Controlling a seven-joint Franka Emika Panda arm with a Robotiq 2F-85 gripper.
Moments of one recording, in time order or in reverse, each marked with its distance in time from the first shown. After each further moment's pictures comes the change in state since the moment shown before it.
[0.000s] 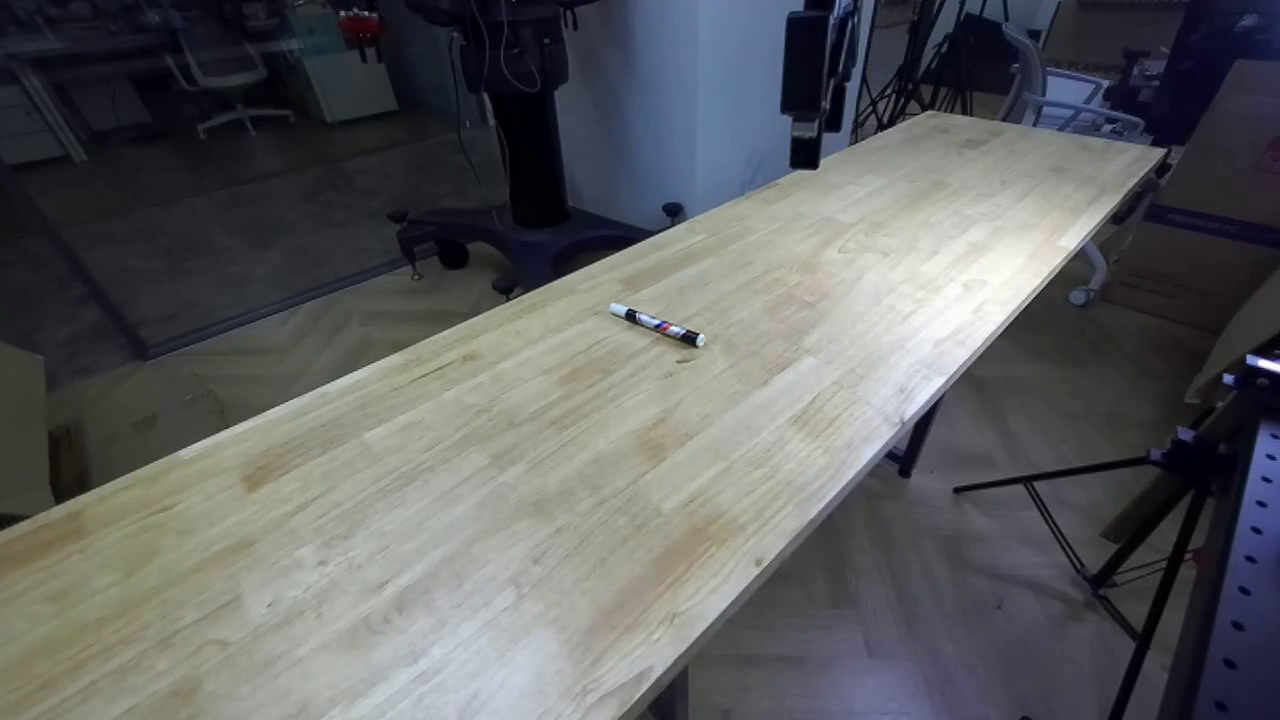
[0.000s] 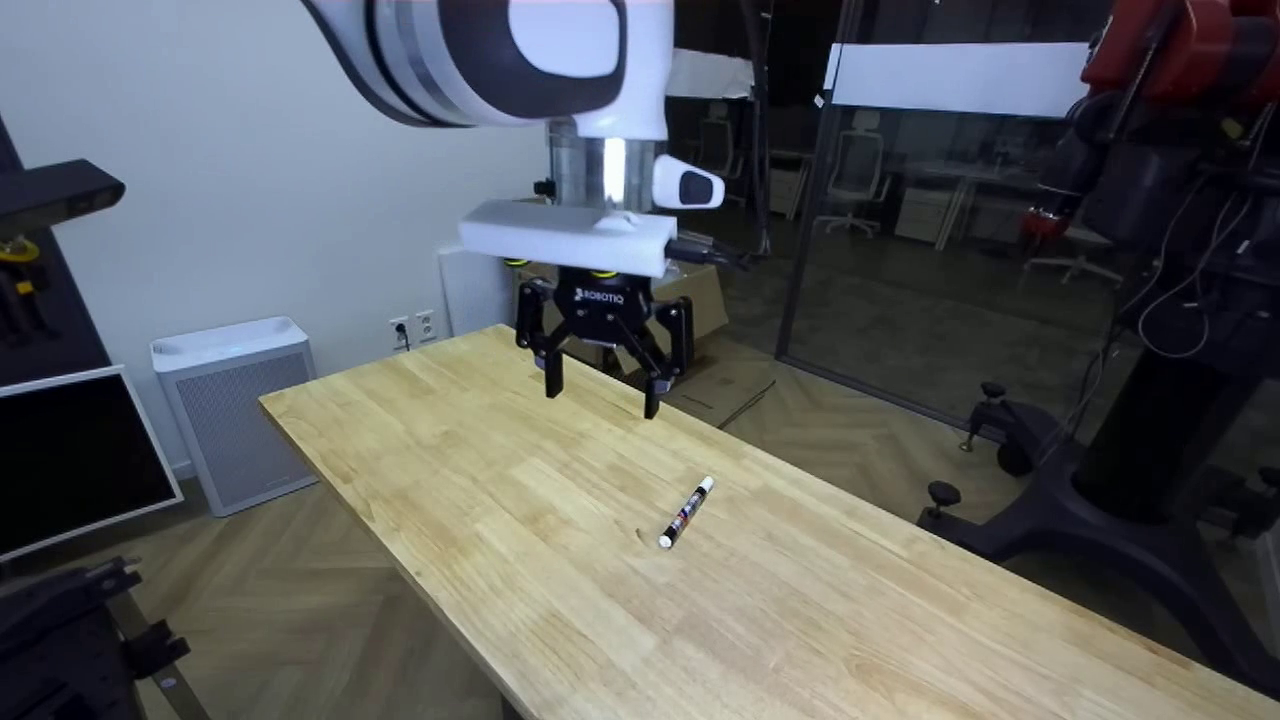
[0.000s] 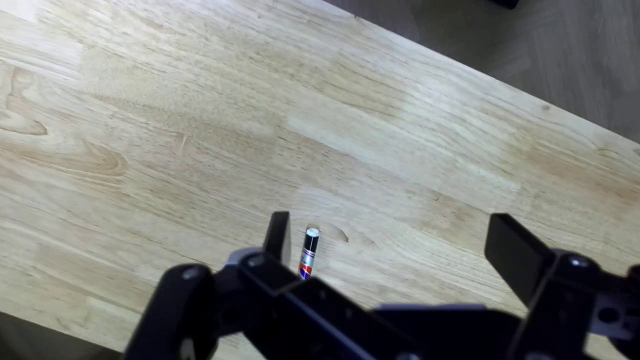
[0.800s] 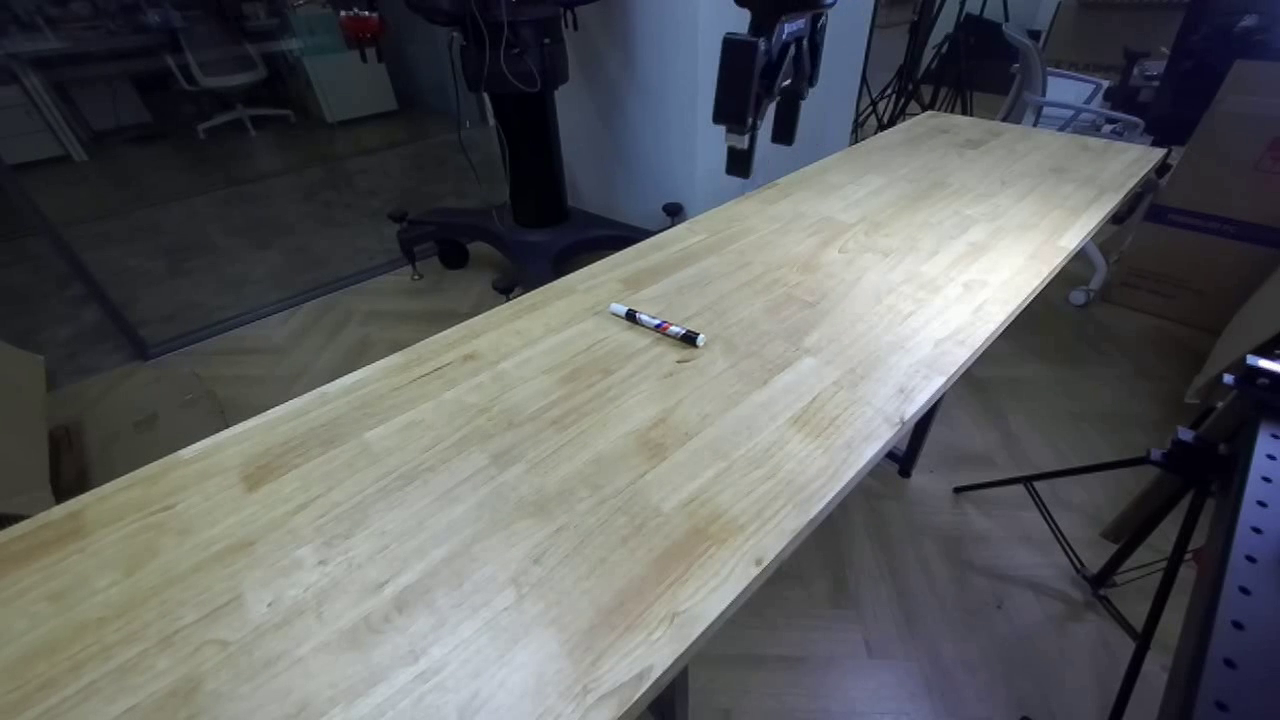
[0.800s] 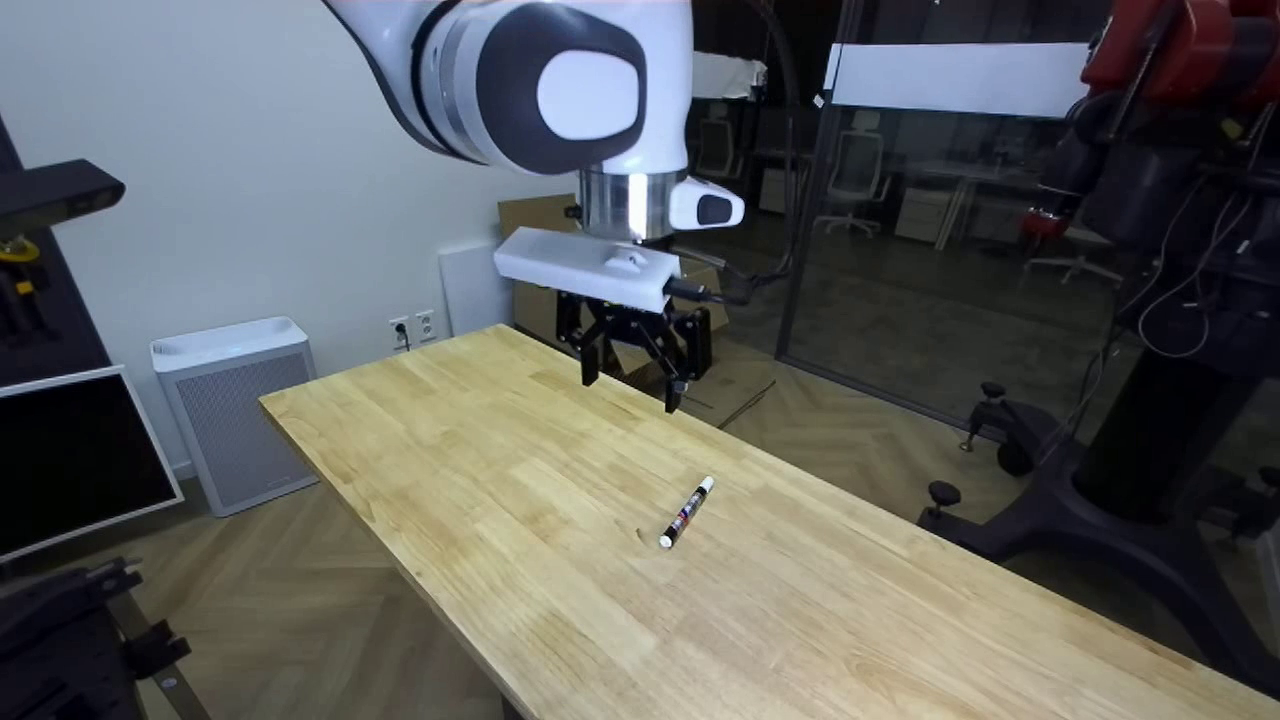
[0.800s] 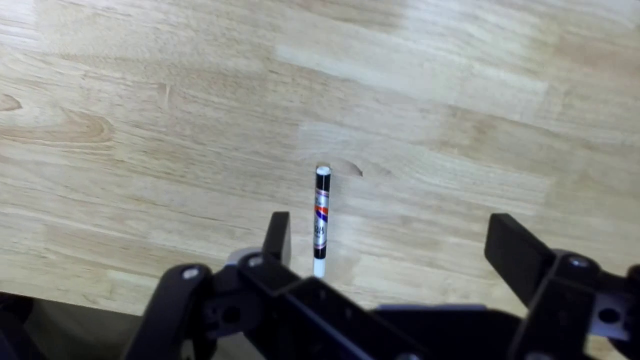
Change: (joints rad) arm -0.022 0.094 0.032 0.046 0.104 0.162 0.091
